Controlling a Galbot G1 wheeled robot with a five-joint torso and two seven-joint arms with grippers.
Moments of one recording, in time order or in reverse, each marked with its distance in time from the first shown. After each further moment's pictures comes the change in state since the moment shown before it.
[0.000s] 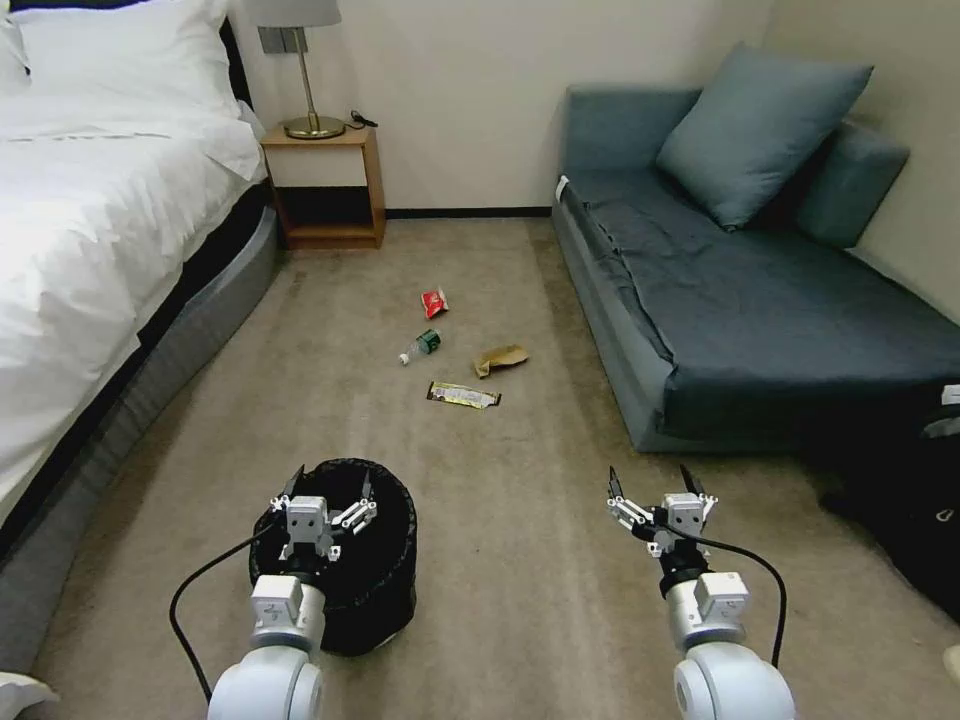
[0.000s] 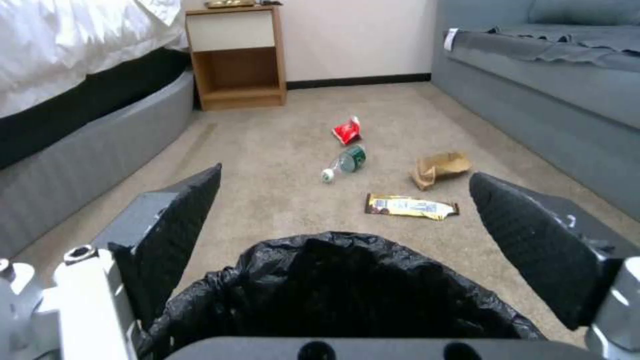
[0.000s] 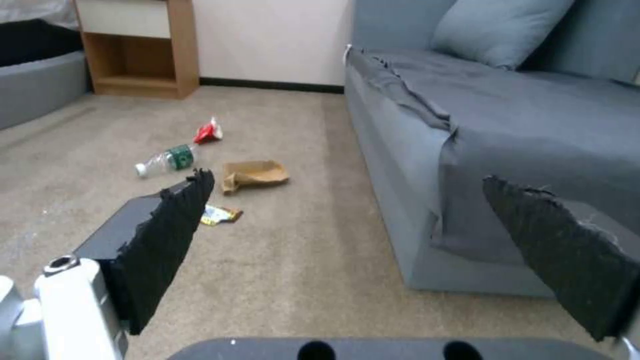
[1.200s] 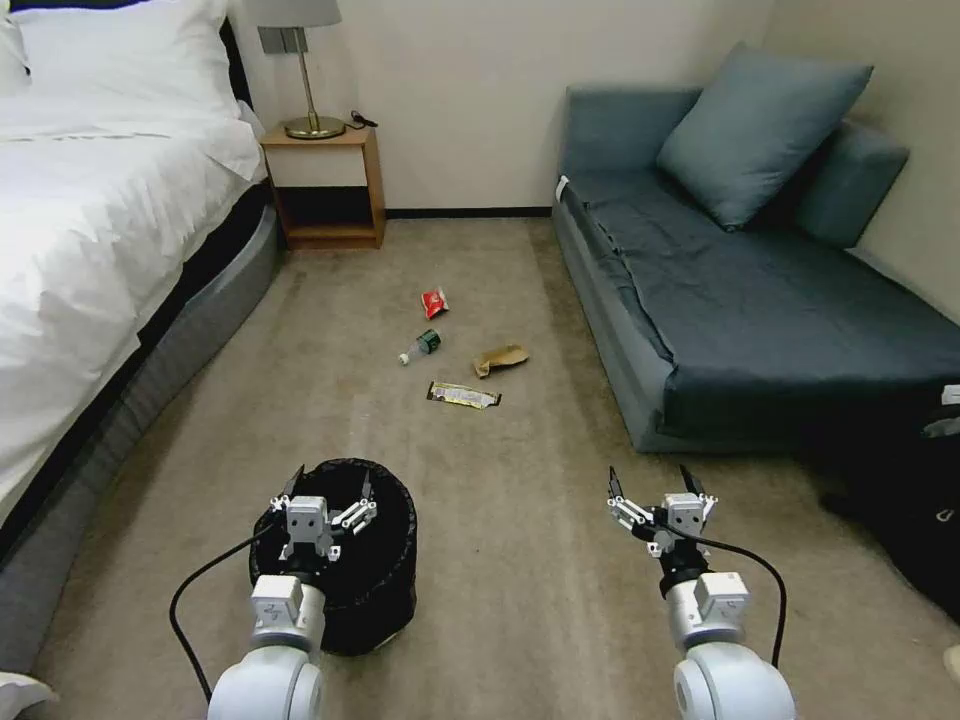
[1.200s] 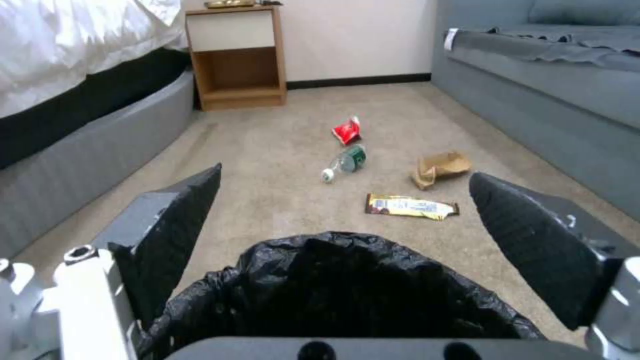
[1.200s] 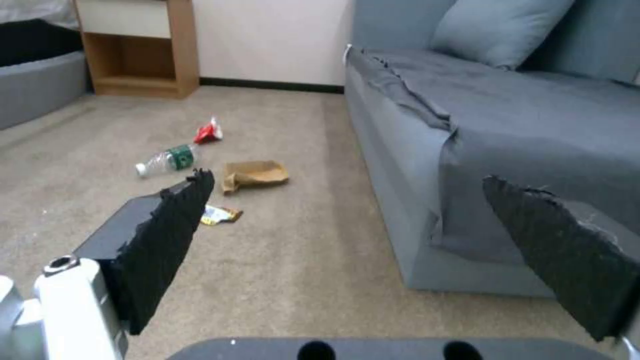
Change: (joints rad) left arm 0.000 0.000 0.000 0.000 0.000 0.000 0.000; right arm 0.000 0.000 0.000 0.000 0.000 0.000 0.000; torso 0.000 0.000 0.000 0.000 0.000
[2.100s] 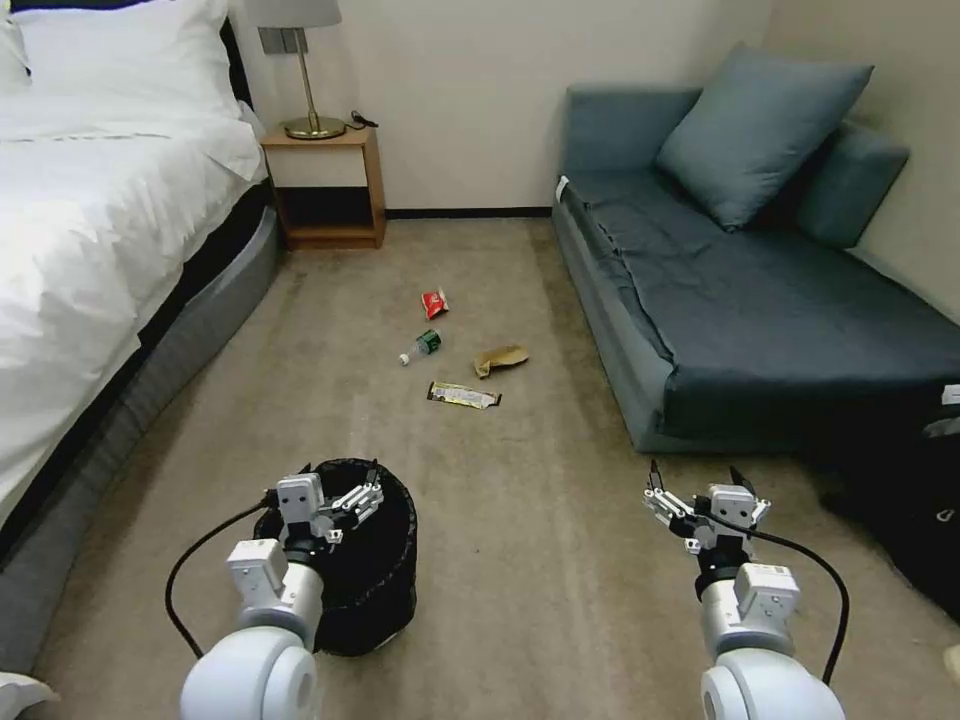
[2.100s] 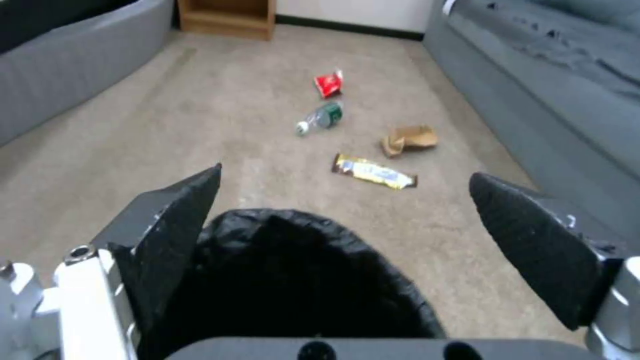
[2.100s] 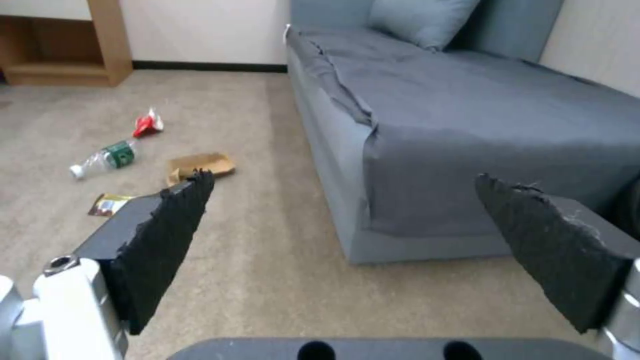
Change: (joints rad) left arm 0.017 0.042 0.012 -0.257 -0.227 0.424 -0.094; right arm -0.068 0.060 0.034 0.228 -0.028 -0.241 0.093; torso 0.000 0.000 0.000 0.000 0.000
